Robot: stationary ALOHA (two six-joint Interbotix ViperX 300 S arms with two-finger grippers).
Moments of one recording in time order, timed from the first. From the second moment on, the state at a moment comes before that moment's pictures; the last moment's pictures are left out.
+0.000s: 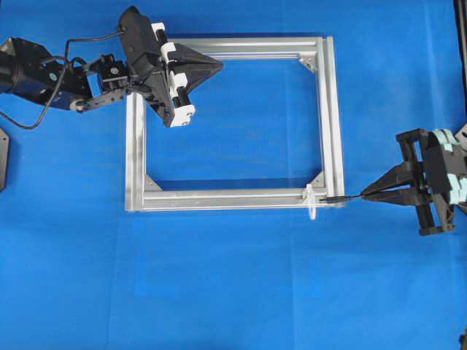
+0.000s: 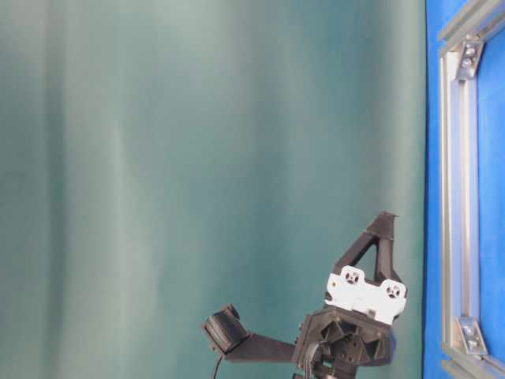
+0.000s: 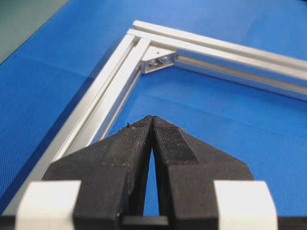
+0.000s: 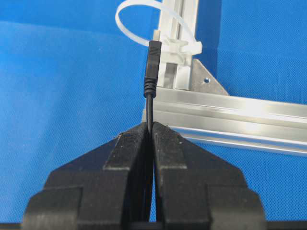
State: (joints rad) left arm 0.28 0.14 0.83 -0.09 -0.76 0.01; right arm 0.22 -0.60 1.39 0.16 -0.24 0.05
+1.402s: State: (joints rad) left arm 0.28 0.14 0.83 -0.09 -0.76 0.01; right arm 0.22 -0.20 1.20 0.18 -0.45 0.06
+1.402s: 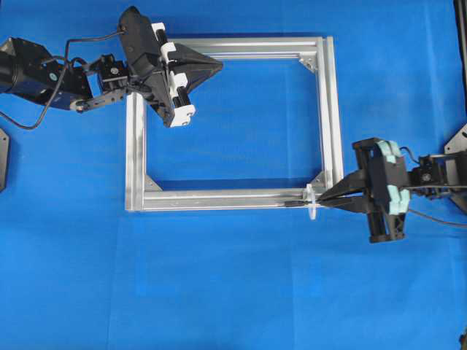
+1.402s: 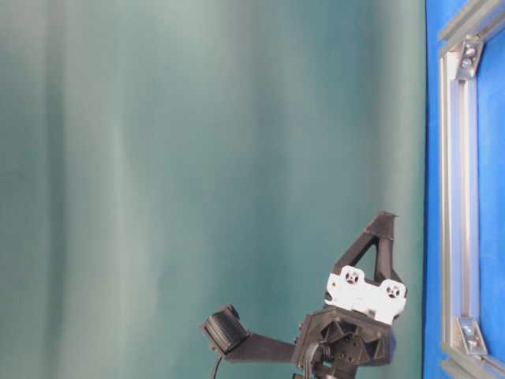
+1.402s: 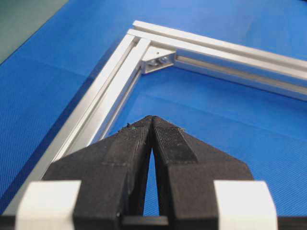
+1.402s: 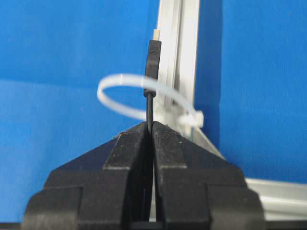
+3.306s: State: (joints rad) left arm -0.18 0.17 0.73 -0.09 -0.67 -0.04; right arm 0.22 -0.20 1.20 0.19 -0.45 0.06
